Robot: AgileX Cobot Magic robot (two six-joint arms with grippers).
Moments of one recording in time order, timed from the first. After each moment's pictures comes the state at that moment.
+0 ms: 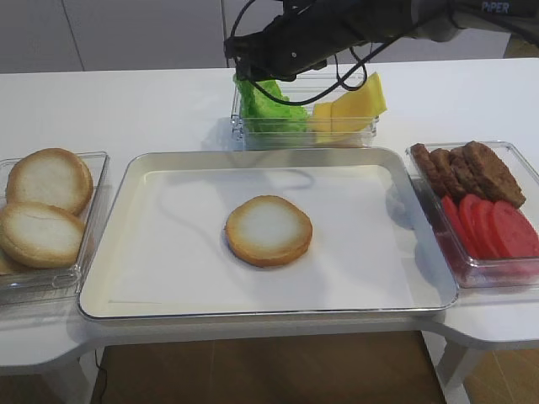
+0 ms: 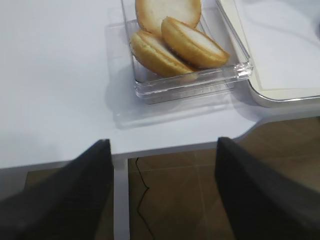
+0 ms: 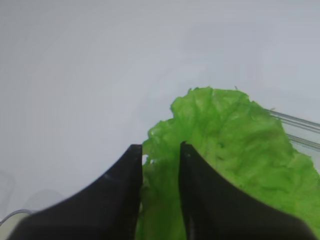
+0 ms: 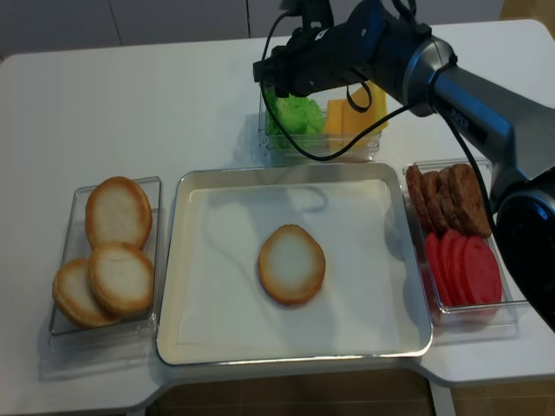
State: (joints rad) left arm 0.07 -0.02 -0.49 -0.02 1.19 0.03; right arm 0.43 2.20 -1.87 0.76 0.48 -0.46
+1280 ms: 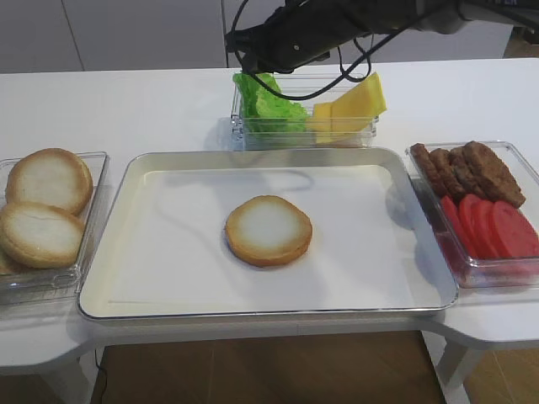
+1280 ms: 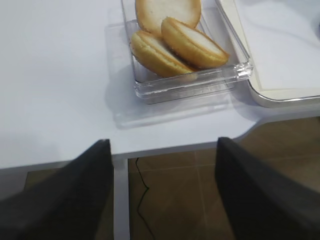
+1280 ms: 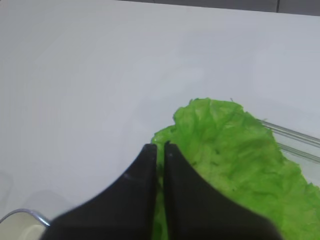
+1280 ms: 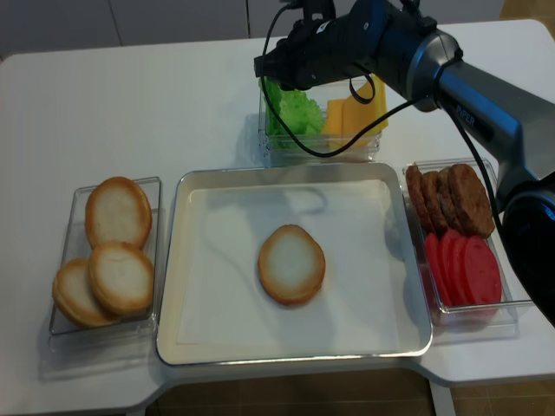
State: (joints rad) left arm 0.07 -0.02 -0.49 -0.02 1.19 0.03; right arm 0.43 2.18 -1.87 0.72 0.48 -0.46
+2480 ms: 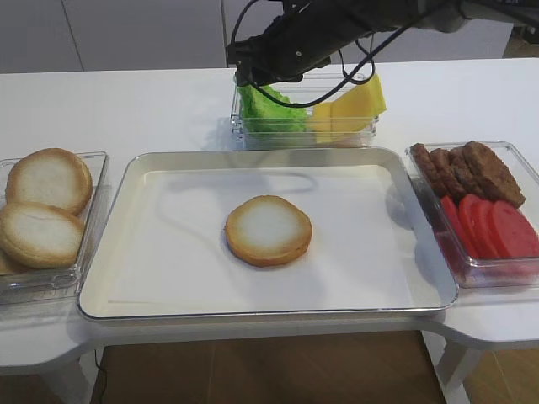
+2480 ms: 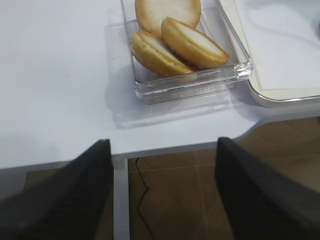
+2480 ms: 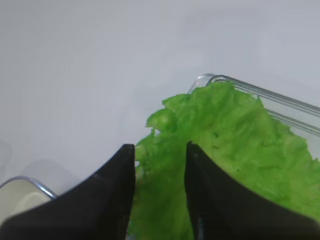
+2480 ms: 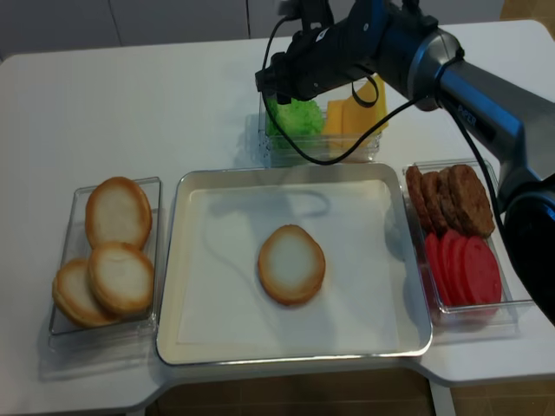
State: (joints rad) left arm 0.07 -0.02 -0.49 -0.02 1.19 0.03; right arm 0.43 2.17 -1.87 0.66 0.56 -0.44
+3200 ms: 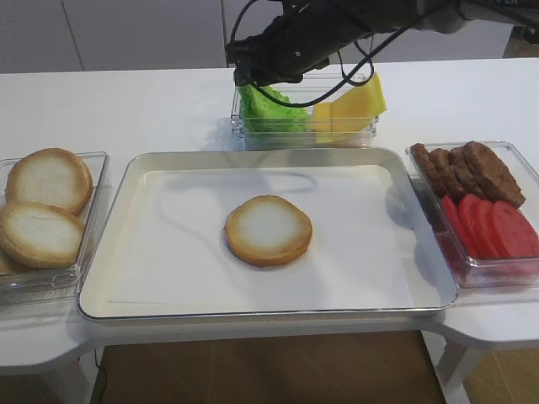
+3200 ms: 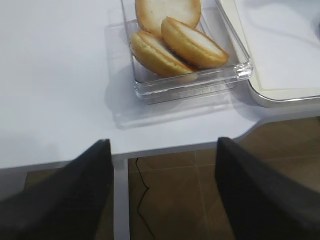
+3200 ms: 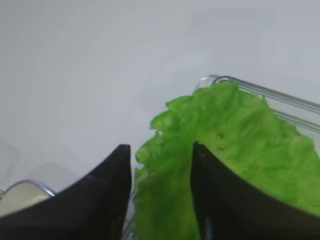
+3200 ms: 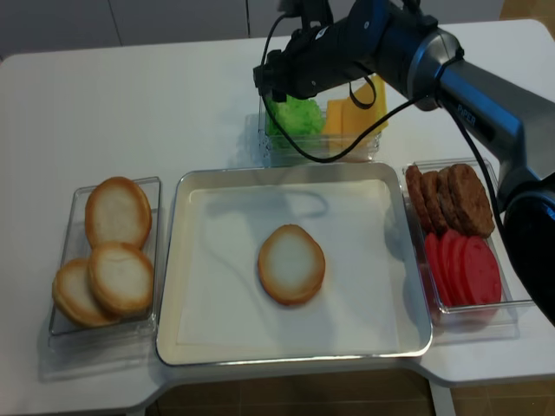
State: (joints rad) left arm 0.07 -0.02 -0.49 -0.02 1.19 0.03; right arm 0.43 2.18 -1.87 0.69 0.56 -0.44
